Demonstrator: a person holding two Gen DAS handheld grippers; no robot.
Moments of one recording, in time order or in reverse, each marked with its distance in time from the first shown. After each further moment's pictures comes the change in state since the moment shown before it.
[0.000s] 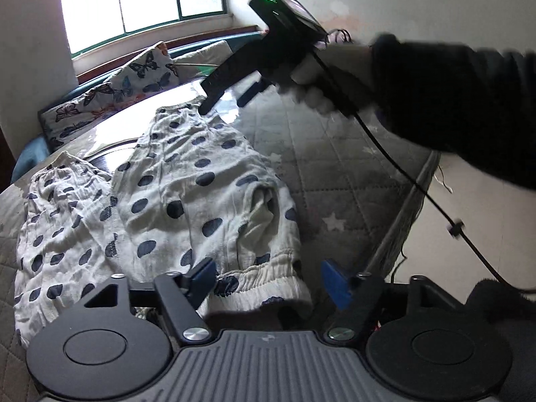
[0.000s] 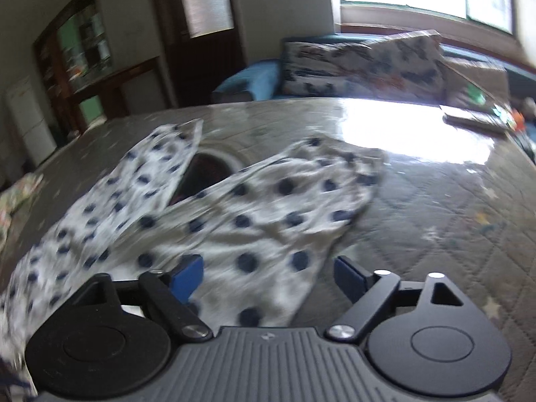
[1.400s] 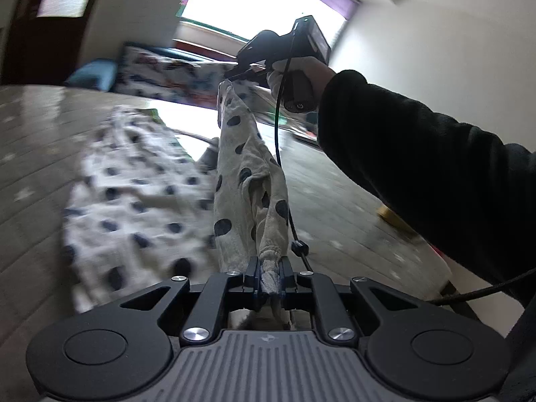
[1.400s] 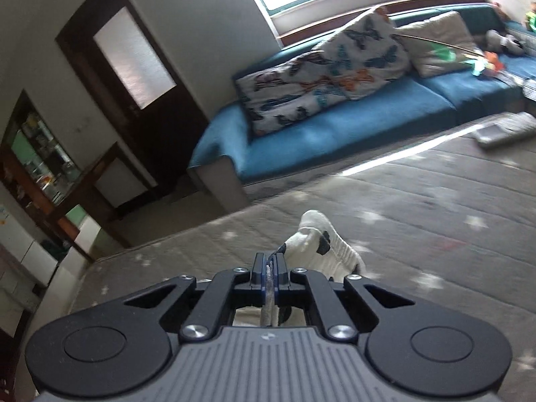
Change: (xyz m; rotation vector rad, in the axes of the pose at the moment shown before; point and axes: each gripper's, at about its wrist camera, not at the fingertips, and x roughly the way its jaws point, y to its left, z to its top) left arm -0.081 0.103 -0.032 -0.613 -0.222 -0.039; right arm 0.099 0.049 0.183 0.330 -0.073 0.032
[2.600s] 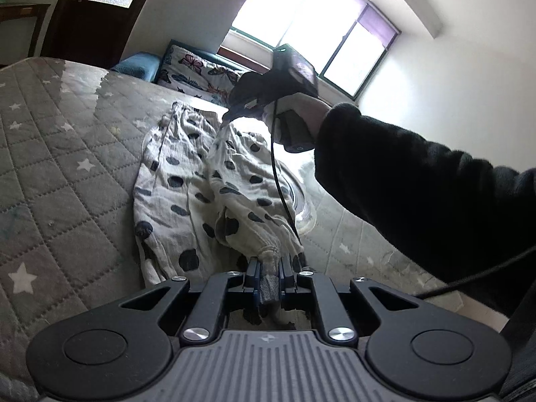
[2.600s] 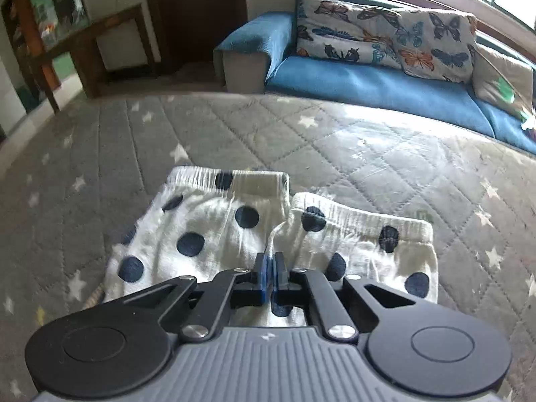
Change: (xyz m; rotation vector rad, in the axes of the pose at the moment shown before) left arm -0.030 0.039 -0.011 -0.120 -0.071 0.050; right arm 0.121 0.113 -0.084 -0.365 0.250 -0.152
